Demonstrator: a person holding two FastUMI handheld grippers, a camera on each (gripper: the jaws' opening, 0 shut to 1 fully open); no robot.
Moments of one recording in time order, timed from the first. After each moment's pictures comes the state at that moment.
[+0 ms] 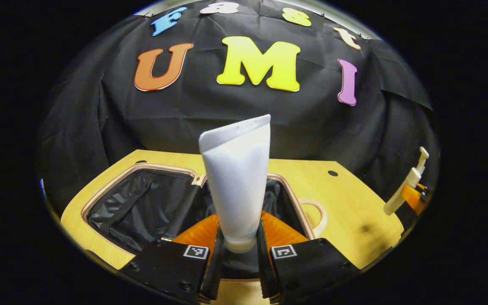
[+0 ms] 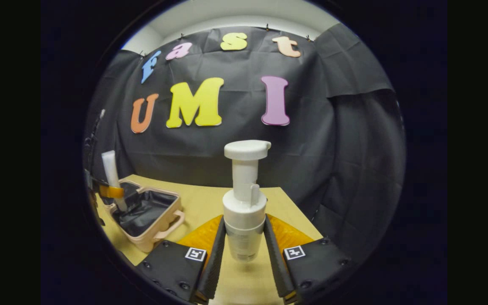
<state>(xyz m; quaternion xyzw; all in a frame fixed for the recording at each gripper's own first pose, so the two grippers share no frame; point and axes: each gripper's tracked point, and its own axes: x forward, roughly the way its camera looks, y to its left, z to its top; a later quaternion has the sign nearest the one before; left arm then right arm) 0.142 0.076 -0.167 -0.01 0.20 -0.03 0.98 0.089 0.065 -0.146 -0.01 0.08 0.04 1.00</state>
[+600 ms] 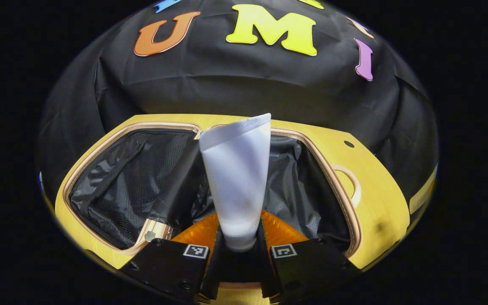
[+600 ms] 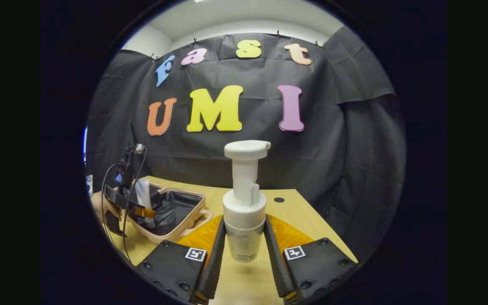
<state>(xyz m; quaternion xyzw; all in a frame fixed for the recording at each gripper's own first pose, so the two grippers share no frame) 0.152 0.091 -0.240 -0.02 0.29 -0.02 0.96 0.056 0.101 -0.157 0.00 0.07 0.08 0.99</state>
